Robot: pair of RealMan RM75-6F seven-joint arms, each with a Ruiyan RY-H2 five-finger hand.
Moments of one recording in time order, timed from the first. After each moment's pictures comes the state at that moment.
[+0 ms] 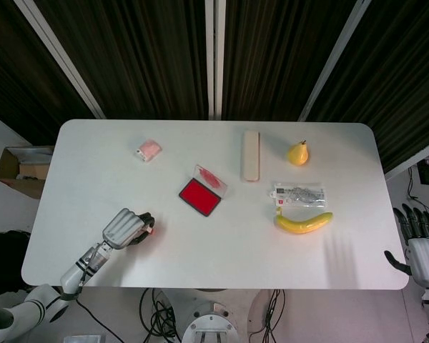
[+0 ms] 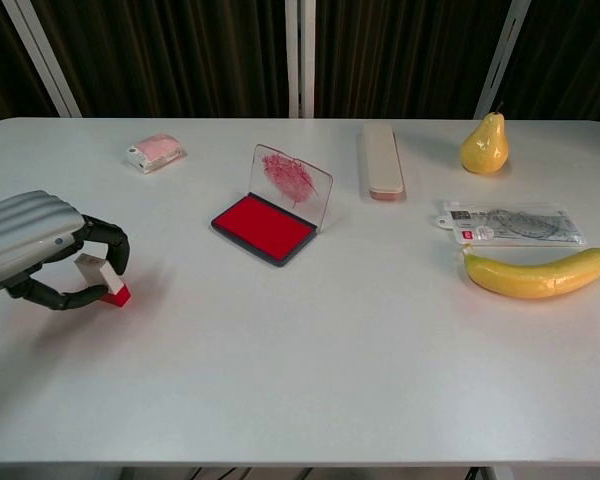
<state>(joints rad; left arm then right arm) -0.48 -1.76 0.11 -0.80 1.77 1.33 -0.20 0.02 -1.22 0.03 -1.33 -1.54 1.51 0.09</state>
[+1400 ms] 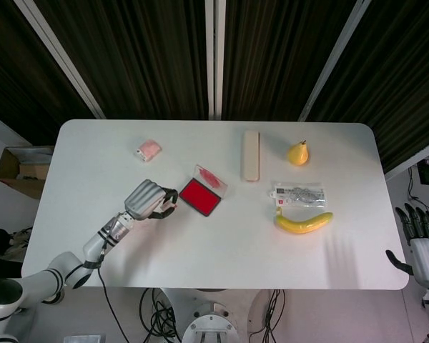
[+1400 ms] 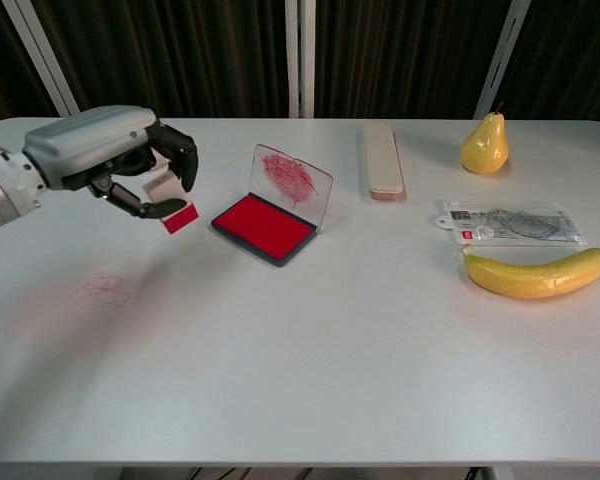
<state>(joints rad) -0.72 -1.72 -0.04 -0.94 1.69 1.17 -0.35 0.02 -1.22 0.03 -1.33 -1.54 1.53 0.09</state>
